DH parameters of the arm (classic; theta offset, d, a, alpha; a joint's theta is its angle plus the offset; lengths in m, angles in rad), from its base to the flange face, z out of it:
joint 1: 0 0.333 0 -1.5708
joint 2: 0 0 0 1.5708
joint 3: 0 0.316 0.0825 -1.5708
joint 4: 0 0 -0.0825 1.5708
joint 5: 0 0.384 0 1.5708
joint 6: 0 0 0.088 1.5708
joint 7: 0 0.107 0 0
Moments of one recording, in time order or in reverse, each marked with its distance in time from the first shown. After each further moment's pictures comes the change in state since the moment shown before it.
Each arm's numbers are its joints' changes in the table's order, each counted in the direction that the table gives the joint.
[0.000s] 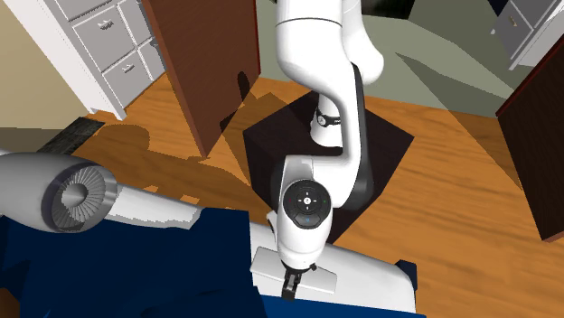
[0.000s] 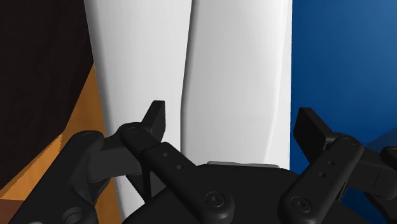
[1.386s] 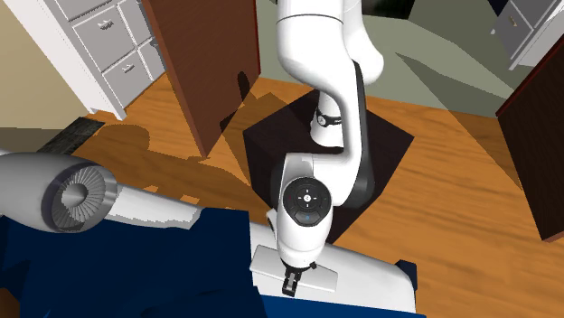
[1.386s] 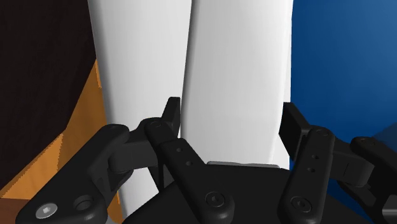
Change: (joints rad) arm -0.007 -0.013 0.007 0.005 0.010 -0.007 -0.008
